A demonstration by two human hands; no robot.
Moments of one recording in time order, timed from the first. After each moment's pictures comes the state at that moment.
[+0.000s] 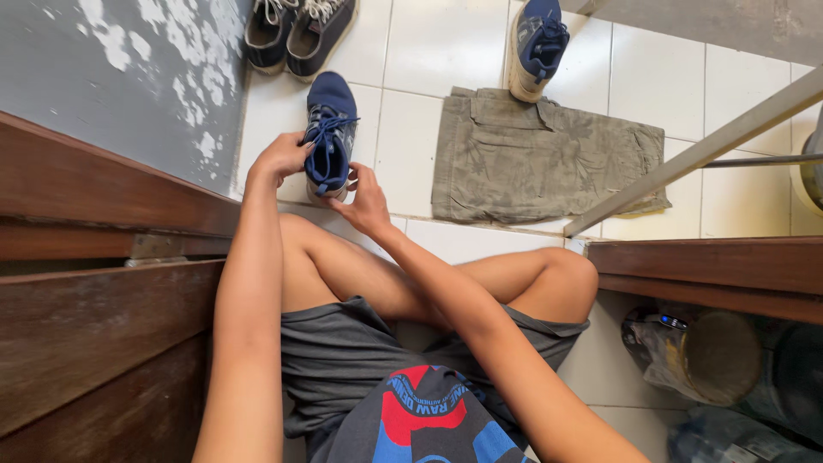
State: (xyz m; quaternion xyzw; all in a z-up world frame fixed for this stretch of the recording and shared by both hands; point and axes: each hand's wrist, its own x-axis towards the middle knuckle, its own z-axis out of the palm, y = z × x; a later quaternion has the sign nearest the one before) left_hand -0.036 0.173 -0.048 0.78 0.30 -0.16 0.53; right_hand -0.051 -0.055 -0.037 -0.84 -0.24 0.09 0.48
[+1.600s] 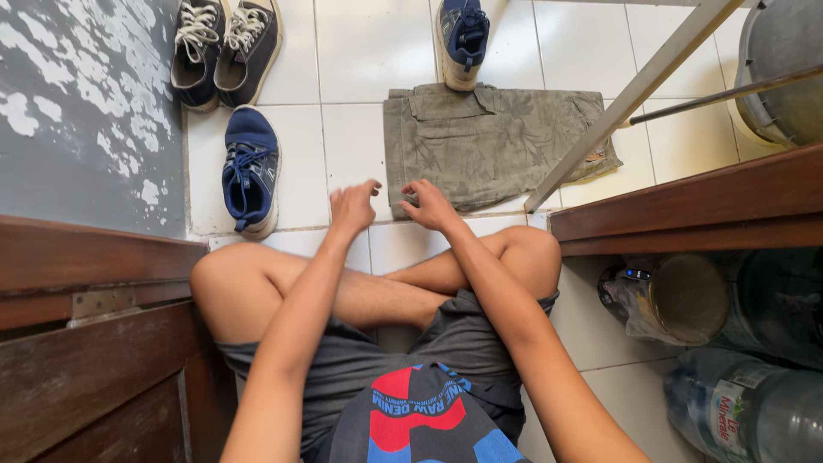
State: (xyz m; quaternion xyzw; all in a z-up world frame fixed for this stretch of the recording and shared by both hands) left_hand -0.027 -0.062 -0.038 0.95 0.06 -0.05 0.30; right_hand 0.034 -0.273 -0.066 -0.90 -0.20 0.19 0.35
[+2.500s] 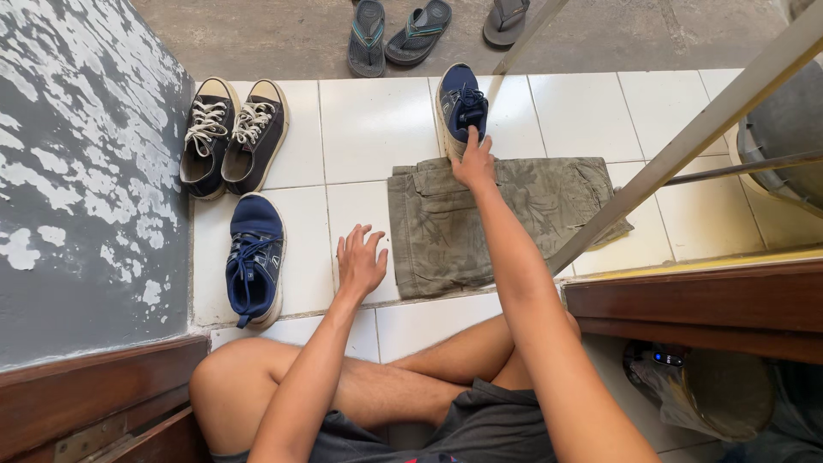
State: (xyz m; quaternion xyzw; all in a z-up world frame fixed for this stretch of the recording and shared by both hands) left_hand 0.031 -0.053 -0.055 0.95 0.05 0.05 0.31; right_hand 0.311 -0.283 -0.068 -0.98 0.00 0.08 0.20
